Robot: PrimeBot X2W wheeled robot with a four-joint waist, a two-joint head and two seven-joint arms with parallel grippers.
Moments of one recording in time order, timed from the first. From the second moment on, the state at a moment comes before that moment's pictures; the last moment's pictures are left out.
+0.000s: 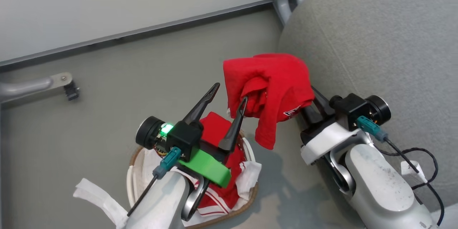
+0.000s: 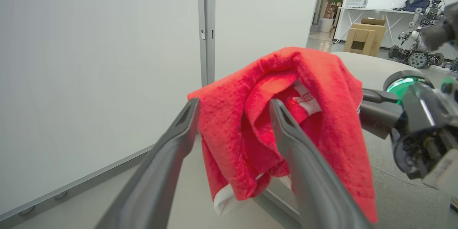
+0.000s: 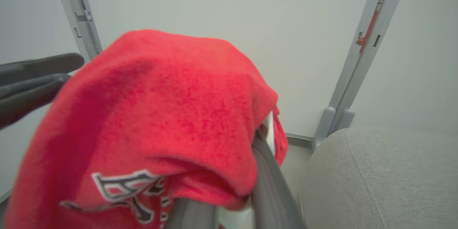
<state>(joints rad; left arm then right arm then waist) -0.38 0.05 -0.54 0.27 -0.24 -0.12 -0.26 -0.46 -0.13 0.39 0.34 0.23 0.13 -0.26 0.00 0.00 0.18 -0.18</state>
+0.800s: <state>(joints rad) -0.42 0.08 -0.60 0.30 -0.23 -0.13 -0.26 -0.36 -0.09 0.16 0.27 0.19 0.13 -0.26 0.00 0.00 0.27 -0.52</state>
